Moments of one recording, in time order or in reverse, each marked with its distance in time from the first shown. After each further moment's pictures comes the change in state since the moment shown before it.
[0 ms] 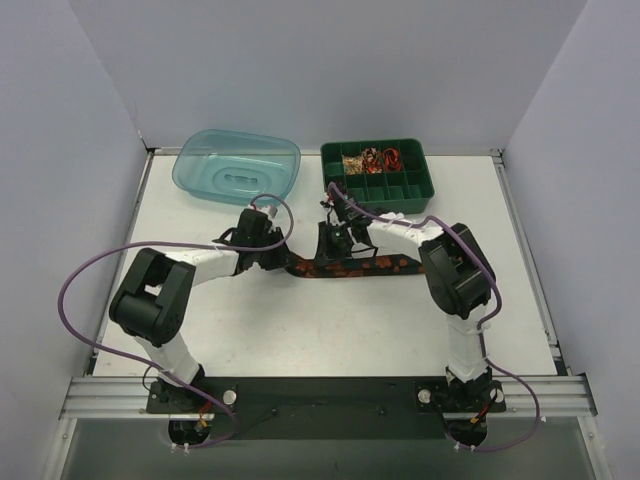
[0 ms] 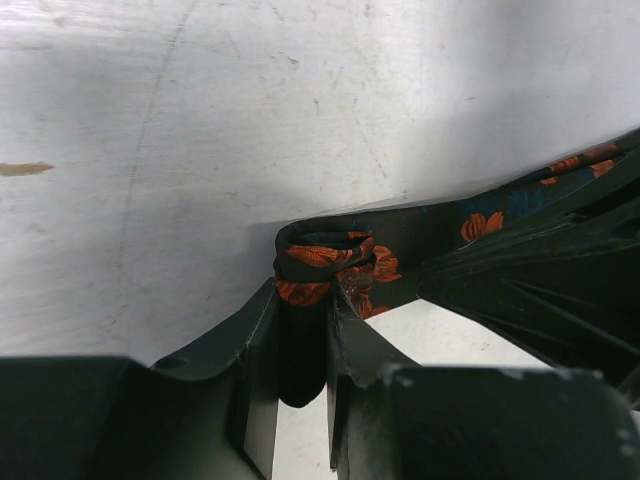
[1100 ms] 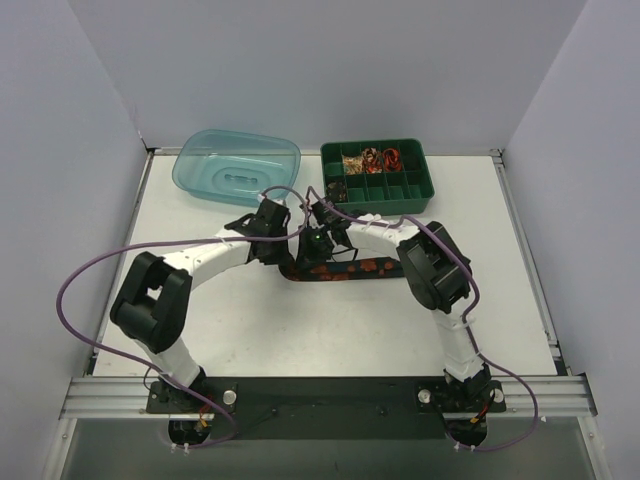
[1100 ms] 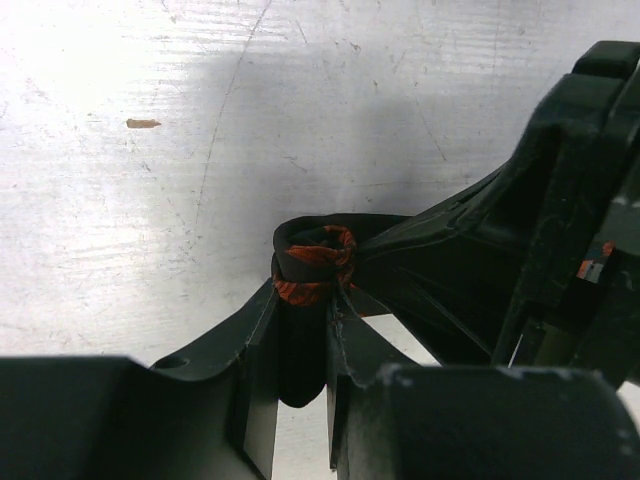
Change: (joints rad) left arm -0.115 -0.036 0.225 -0.457 -0.338 0.095; right arm 0.091 0.150 0.147 0.019 -0.010 0.039
